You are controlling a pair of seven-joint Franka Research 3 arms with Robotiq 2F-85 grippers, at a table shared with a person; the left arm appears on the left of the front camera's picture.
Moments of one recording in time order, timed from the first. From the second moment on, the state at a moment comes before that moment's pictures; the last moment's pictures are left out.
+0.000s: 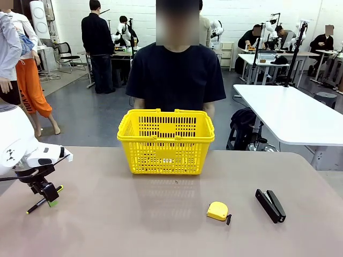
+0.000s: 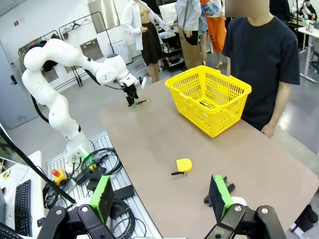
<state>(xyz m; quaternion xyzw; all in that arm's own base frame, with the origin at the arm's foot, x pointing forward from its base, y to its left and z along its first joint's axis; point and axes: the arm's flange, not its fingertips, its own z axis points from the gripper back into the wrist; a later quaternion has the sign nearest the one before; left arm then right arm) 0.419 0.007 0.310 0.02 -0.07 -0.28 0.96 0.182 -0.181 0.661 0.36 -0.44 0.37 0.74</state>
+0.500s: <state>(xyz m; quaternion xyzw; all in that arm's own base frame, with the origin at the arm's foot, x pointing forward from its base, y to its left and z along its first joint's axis) 0.422 0.010 0.310 0.04 -0.06 -0.28 0.96 0.182 -0.181 0.661 0.36 -0.44 0.37 0.74</state>
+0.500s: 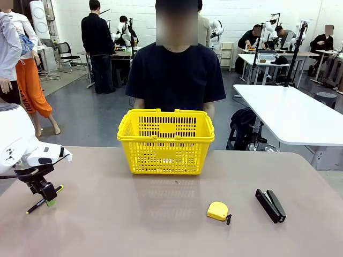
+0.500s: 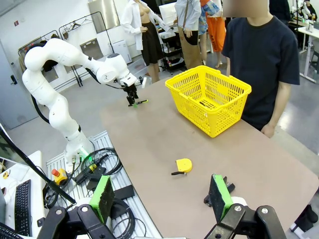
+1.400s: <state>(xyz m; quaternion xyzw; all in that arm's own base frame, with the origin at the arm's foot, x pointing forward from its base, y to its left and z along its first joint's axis) 0.424 0.007 0.310 0.04 -0.04 -0.29 0.96 0.182 -0.181 0.661 0.36 -0.44 0.37 0.74</state>
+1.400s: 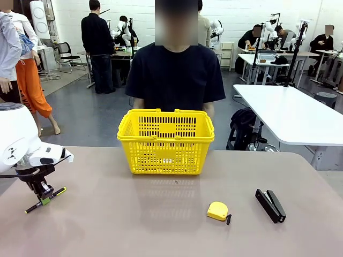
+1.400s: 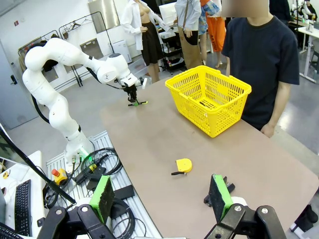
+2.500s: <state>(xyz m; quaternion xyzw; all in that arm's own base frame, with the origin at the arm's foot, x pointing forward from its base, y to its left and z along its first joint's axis) 0.403 -0.047 0.570 0.06 -0.06 -0.38 0.92 0.183 -0.181 0.661 0.36 -0.44 0.37 0.74</state>
